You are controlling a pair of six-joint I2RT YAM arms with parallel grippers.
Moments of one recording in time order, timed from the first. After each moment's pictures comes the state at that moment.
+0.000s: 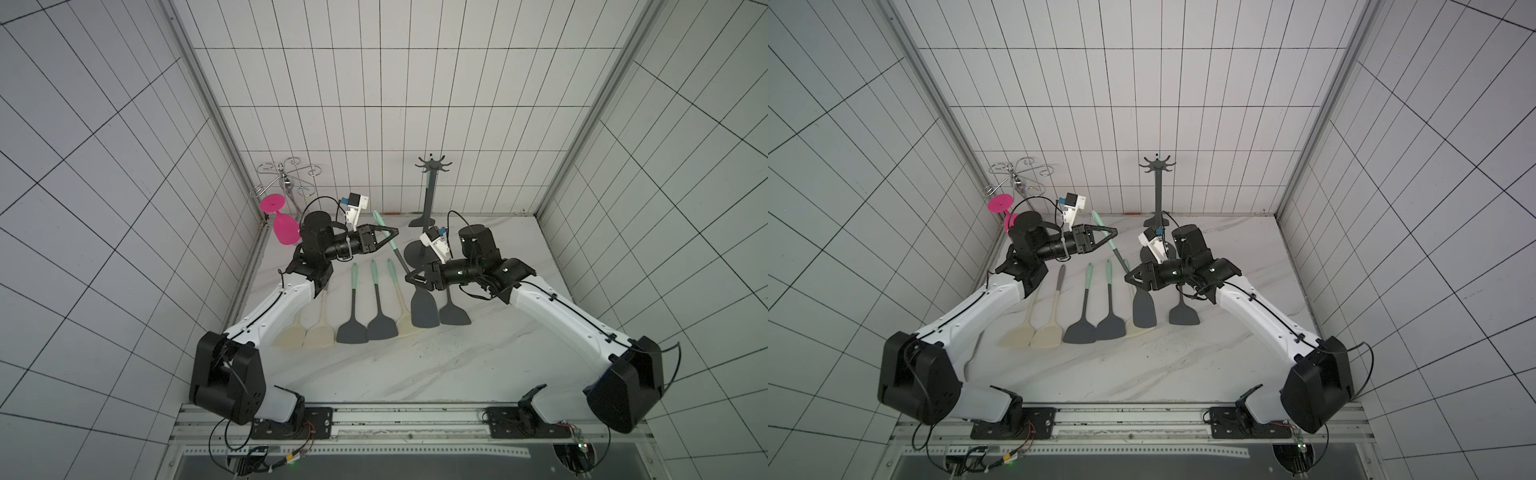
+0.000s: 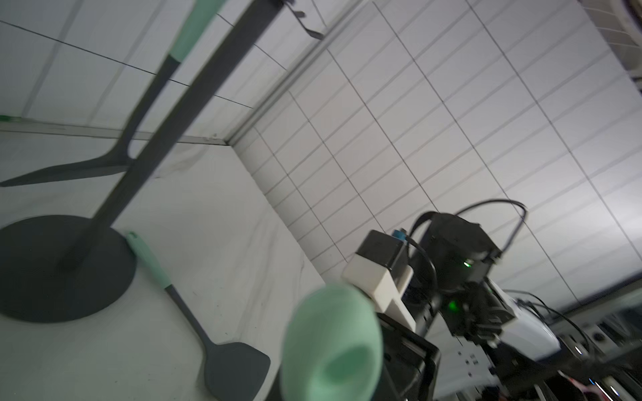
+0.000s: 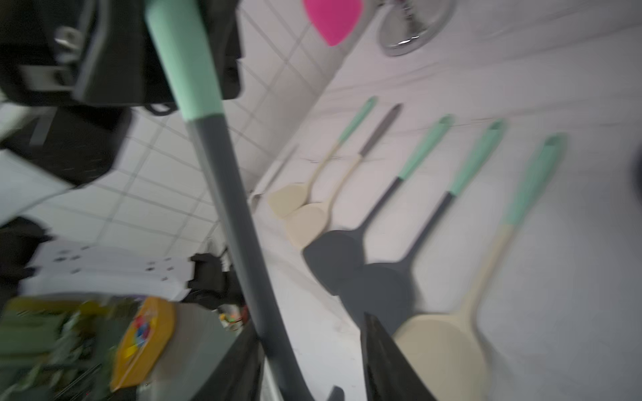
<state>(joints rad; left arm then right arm) -0.37 1.41 1.16 0.15 0.76 -0.77 0.58 1.38 1.23 -0.47 -0.52 0.30</state>
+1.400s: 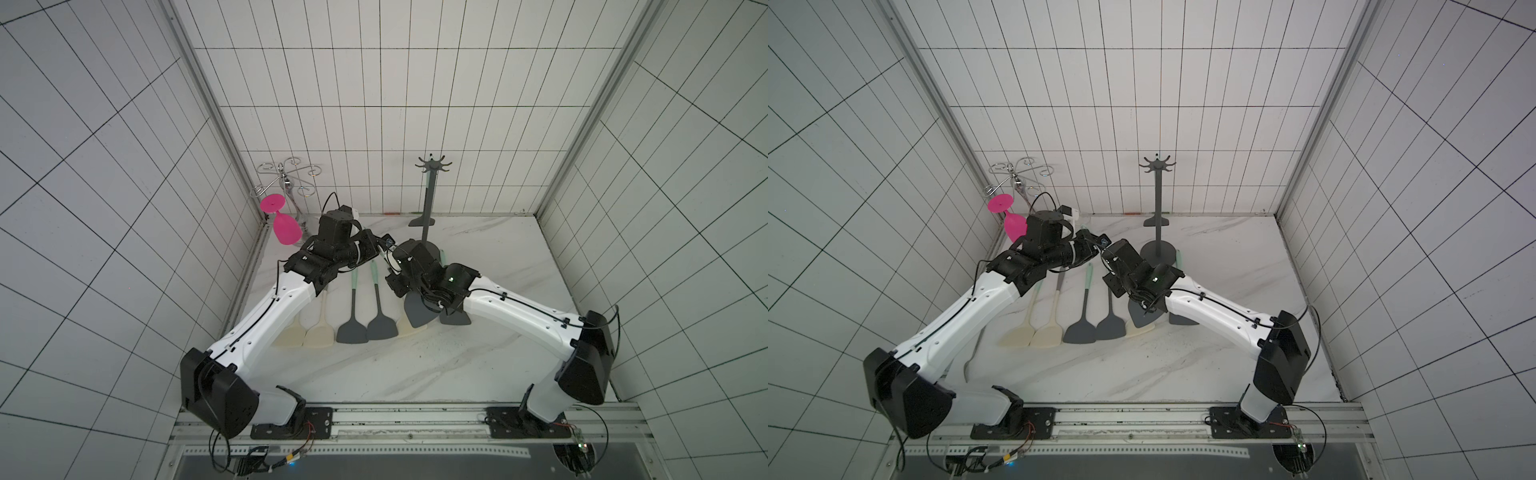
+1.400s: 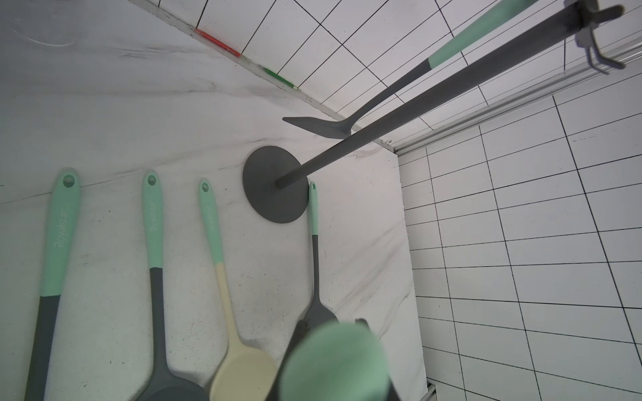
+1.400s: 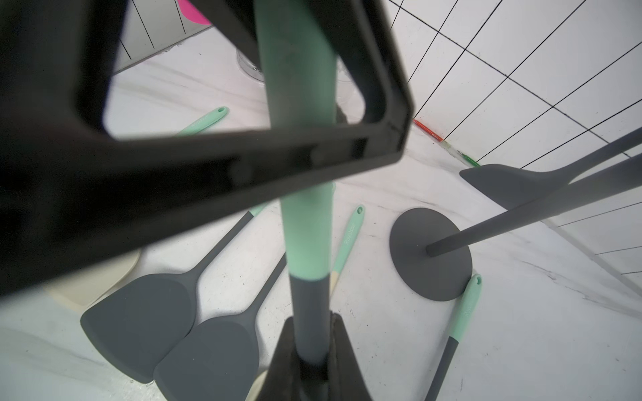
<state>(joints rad) -0.45 1.38 1.32 -0.45 0.27 -0.84 0.94 1.62 1.47 -0.52 0.32 0.00</state>
